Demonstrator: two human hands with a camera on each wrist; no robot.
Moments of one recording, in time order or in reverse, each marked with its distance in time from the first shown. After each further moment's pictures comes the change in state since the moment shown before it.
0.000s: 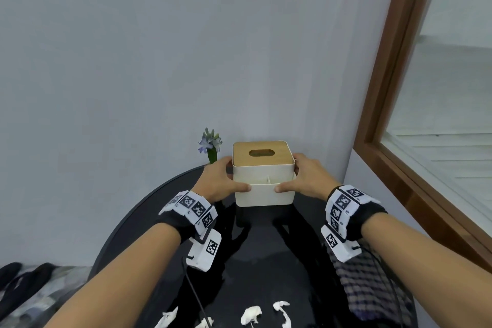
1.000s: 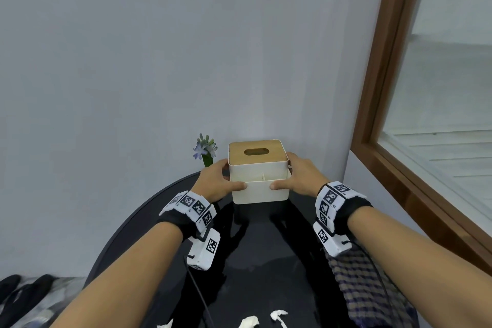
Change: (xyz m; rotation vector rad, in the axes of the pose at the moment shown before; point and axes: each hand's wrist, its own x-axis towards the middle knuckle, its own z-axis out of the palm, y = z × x) left_hand 0.019 -0.004 0.003 0.046 0.018 -0.019; right_hand 0.019 0.002 0.004 0.041 -0.039 0.031
